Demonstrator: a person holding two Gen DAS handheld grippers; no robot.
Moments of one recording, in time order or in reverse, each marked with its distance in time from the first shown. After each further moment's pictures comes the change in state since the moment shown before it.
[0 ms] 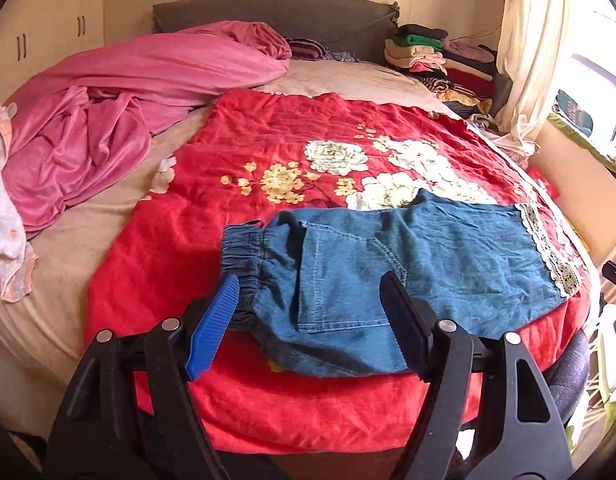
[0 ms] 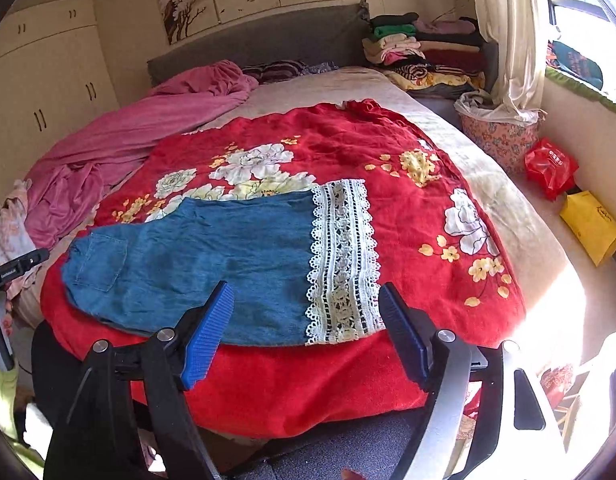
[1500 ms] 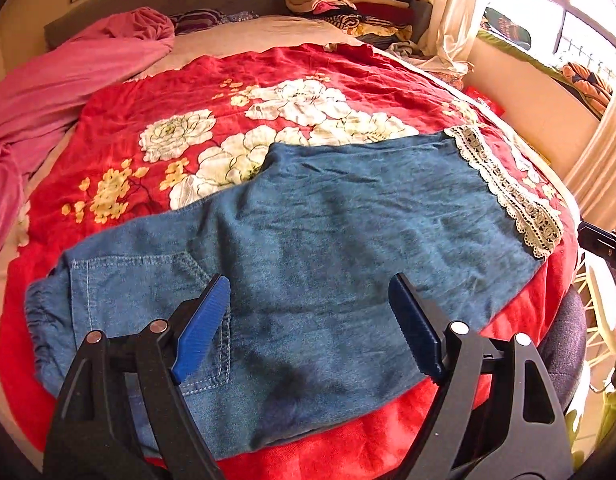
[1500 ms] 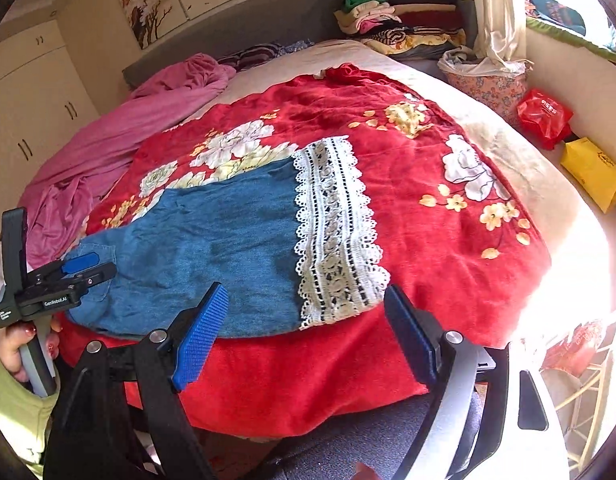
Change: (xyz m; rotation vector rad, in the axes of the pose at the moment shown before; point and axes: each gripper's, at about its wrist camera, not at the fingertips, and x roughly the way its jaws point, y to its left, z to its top) left arm 0.093 -0.138 0.009 0.264 0.159 -0.184; right arm 0.026 -0.034 -0.023 0.190 0.067 -0.002
